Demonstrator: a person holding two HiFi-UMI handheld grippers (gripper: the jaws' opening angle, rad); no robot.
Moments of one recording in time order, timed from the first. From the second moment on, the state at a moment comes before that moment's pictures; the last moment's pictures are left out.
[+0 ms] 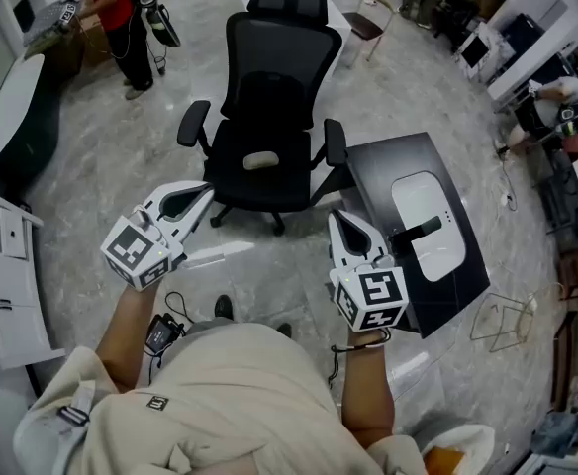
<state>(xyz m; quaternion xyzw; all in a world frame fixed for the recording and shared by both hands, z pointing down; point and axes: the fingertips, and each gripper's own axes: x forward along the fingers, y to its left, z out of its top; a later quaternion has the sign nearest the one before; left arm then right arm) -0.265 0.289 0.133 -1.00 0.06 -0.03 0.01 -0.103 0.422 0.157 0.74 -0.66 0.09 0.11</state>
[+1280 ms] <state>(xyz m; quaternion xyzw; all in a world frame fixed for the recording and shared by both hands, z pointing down) -0.171 0.185 0.177 -1.00 0.08 -0.06 -0.01 -0.013 0.280 0.204 0.69 -0.70 0.13 0.09</state>
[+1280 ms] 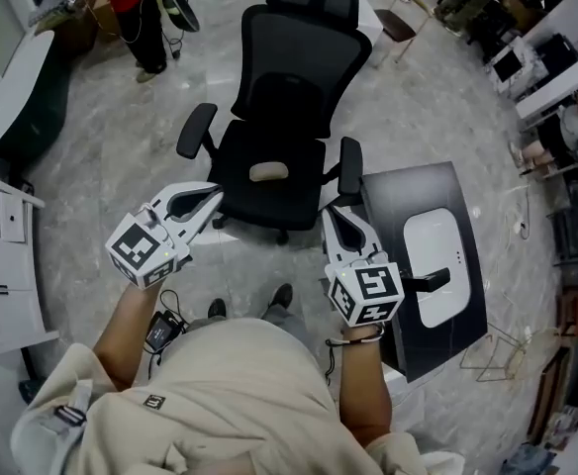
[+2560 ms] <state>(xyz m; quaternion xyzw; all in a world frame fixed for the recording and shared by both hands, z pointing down) -0.110 0.164 0.187 -0.97 0.21 -0.11 -0.04 0.066 0.199 0.229 0.58 -0.79 0.16 0.09</state>
